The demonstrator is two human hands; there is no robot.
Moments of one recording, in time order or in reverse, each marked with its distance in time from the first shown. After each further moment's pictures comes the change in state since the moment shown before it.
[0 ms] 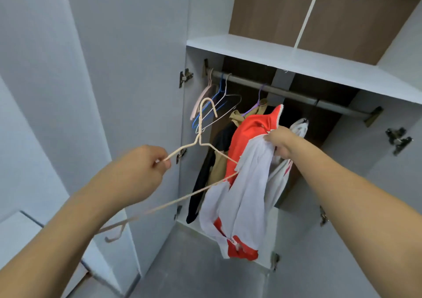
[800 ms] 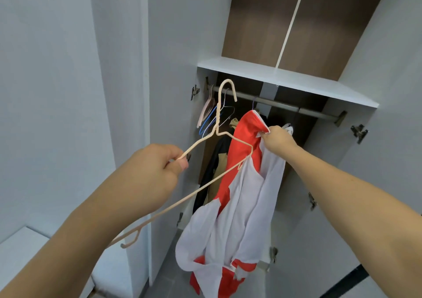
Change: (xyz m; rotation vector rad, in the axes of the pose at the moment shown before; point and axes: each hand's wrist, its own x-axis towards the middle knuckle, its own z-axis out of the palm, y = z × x) left_hand -0.135 -0.036 -0.088 -0.255 0.023 0.133; right_hand -0.125 -0.002 0.054 -0.770 0.348 -0.339
